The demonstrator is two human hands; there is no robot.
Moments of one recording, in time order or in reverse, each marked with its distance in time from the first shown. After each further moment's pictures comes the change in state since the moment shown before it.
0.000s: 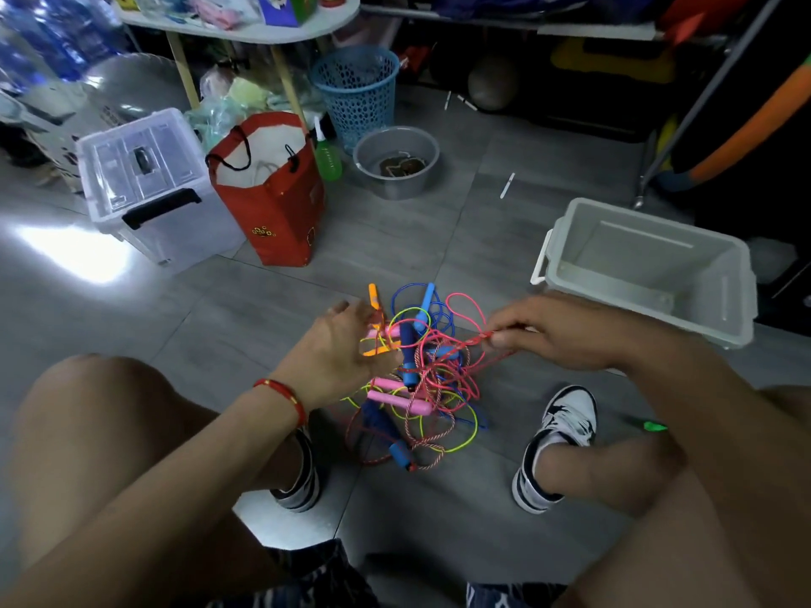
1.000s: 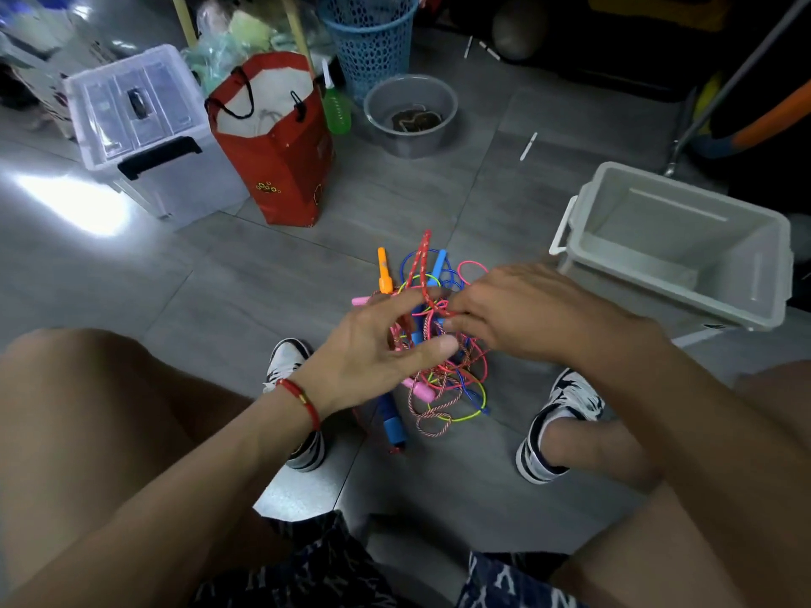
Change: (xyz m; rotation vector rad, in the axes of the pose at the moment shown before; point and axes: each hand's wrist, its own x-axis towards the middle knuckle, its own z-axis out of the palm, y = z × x) left_hand -0.017 0.004 0.029 -0.546 -0.038 0.226; right_hand 0.034 -0.069 0.015 -0.519 0.067 -0.052
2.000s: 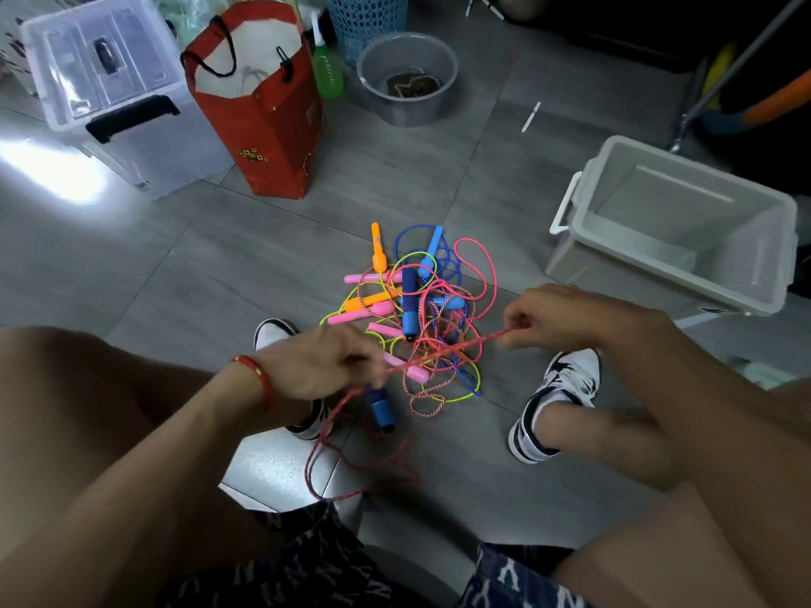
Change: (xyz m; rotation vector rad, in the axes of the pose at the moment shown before) left_hand -0.011 -0.053 -0.028 0.258 -0.519 -0.211; right_hand -0.002 0.068 0.085 0.354 -0.370 0.245
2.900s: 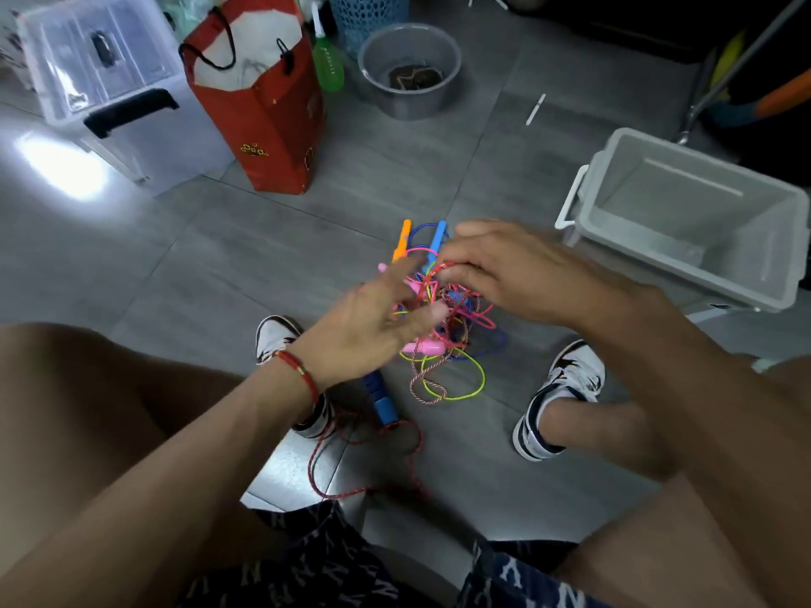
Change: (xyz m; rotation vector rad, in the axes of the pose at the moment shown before) left_hand 0.023 0.045 0.003 -0.201 0.443 0.127; right_hand 0.009 -0.059 -0.040 0.006 0.477 -0.480
